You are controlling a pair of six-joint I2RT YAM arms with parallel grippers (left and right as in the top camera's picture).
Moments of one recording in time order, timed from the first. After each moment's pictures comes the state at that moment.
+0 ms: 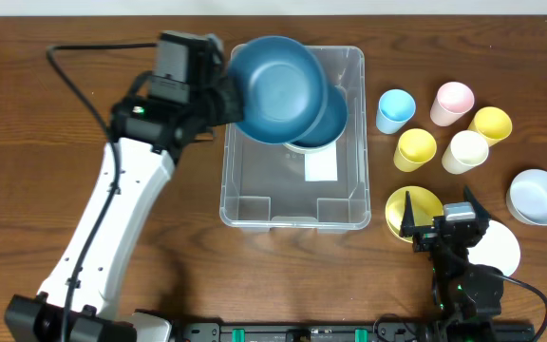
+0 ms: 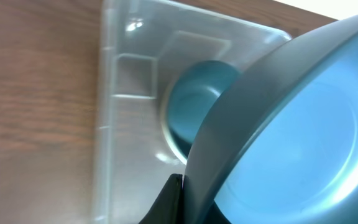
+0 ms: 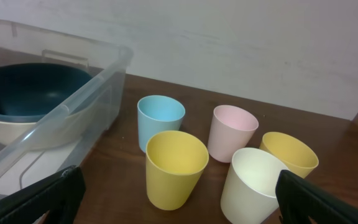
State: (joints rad) left arm -0.32 1.53 1.47 -0.78 0.18 -0.45; right arm 0.08 0.01 0.01 -0.07 0.03 -0.14
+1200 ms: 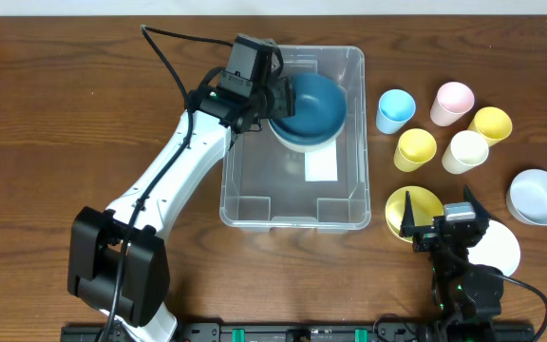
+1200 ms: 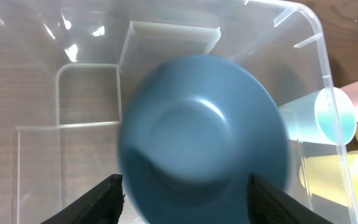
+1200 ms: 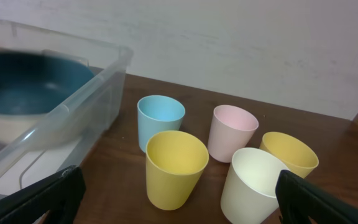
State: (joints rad) left arm -0.43 1.79 1.47 -0.53 0.12 -0.44; right arm 0.08 0.01 0.01 -0.07 0.03 -0.14
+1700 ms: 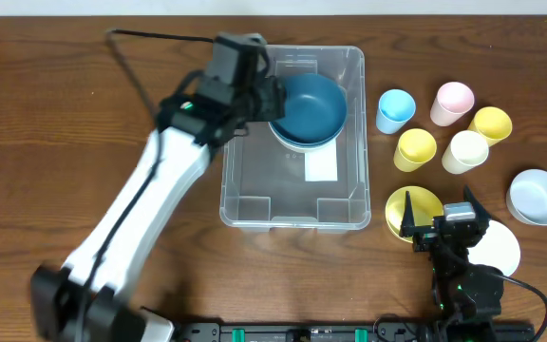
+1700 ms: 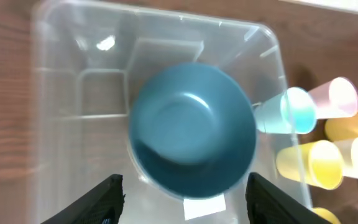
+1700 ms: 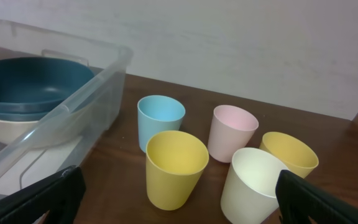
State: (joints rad) left arm -0.41 1.58 1.47 -0.68 0.10 -0.44; right arm 0.08 0.01 0.01 -0.07 0.03 -0.14
